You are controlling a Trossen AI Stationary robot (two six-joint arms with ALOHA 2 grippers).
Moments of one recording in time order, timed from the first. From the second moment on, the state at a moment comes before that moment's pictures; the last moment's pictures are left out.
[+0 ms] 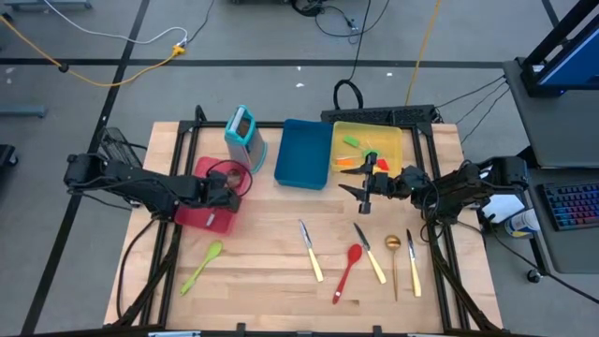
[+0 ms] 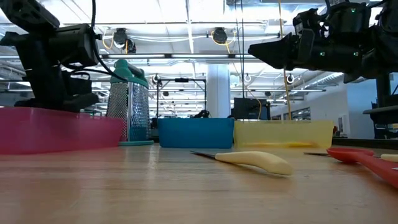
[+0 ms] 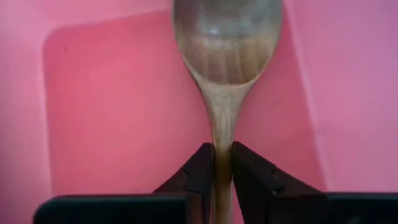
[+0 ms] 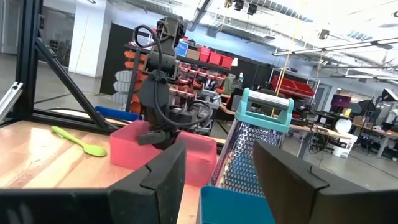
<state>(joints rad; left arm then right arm) 0.02 1.15 0.44 -0.64 -0.41 -1.13 -0.19 1.39 0.19 1.41 -0.10 -0.22</state>
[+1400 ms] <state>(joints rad) -0.57 1.33 0.91 -1.02 0.05 -1.62 -0.19 1.39 0.19 1.41 -0.10 -0.22</state>
